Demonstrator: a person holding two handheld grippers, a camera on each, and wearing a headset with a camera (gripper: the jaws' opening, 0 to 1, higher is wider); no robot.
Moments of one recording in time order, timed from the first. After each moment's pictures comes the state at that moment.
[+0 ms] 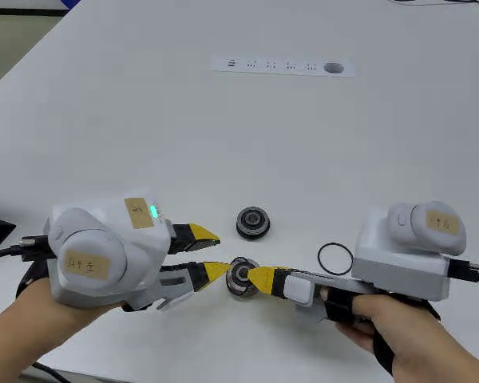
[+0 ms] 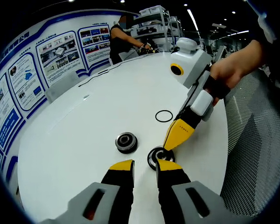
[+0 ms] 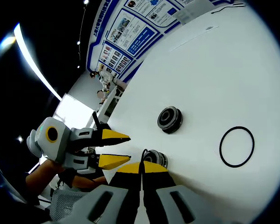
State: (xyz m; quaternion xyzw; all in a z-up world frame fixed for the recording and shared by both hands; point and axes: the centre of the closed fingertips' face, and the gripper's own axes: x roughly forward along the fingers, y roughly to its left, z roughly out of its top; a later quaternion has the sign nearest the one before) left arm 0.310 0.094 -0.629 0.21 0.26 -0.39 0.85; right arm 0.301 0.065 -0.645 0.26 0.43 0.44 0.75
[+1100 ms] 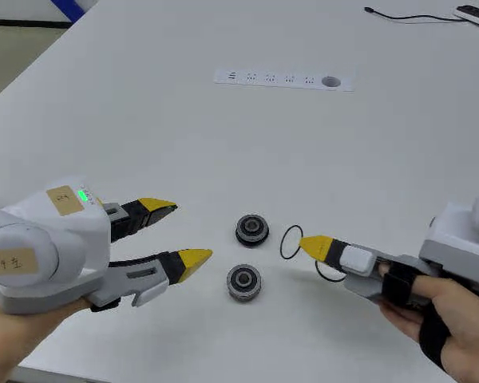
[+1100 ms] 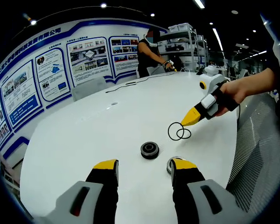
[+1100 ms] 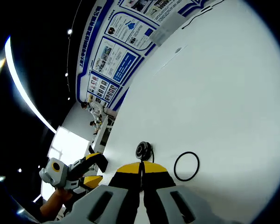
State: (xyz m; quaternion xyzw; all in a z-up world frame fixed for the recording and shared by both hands) left arm 0.316 0.126 -0.588 0.14 0.21 -0.31 0.92; right arm 0.347 -0.014 -0.626 0.36 0.38 0.33 0.79
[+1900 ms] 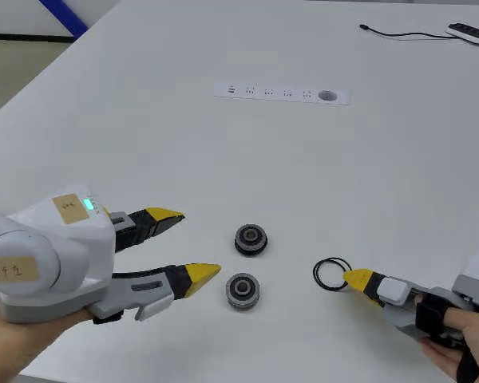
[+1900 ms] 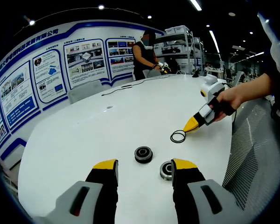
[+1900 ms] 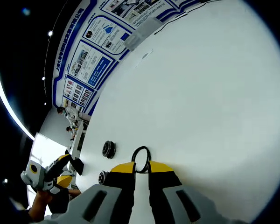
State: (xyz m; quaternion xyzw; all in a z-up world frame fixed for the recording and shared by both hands) left arm 0.312 0.115 -0.580 0.13 0.20 -0.32 0.92; right arm 0.342 -0.056 -0.659 0.32 0.42 0.23 0.82
